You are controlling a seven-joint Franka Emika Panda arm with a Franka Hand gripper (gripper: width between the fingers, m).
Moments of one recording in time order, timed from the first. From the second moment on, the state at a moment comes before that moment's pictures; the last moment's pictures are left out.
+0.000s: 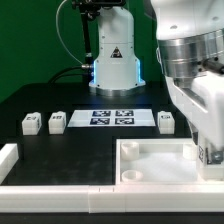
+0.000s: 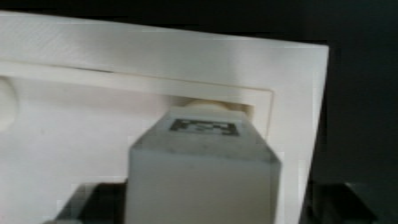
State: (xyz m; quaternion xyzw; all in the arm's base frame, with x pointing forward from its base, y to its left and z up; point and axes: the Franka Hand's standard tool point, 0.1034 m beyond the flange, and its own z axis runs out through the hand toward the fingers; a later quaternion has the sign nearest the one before) arm 0.642 0.115 0.069 -0.80 0.59 0.04 0.08
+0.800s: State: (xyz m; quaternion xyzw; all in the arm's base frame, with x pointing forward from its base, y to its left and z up) arm 0.646 0.122 0.070 -1.00 0.01 0.01 0.04
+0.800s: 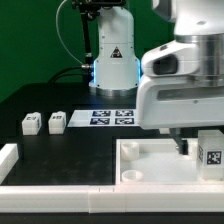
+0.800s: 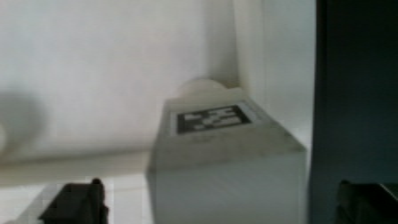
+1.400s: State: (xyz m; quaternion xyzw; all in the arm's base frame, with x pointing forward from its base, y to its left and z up) arm 0.646 0.115 0.068 -0.97 0.23 0.01 0.04
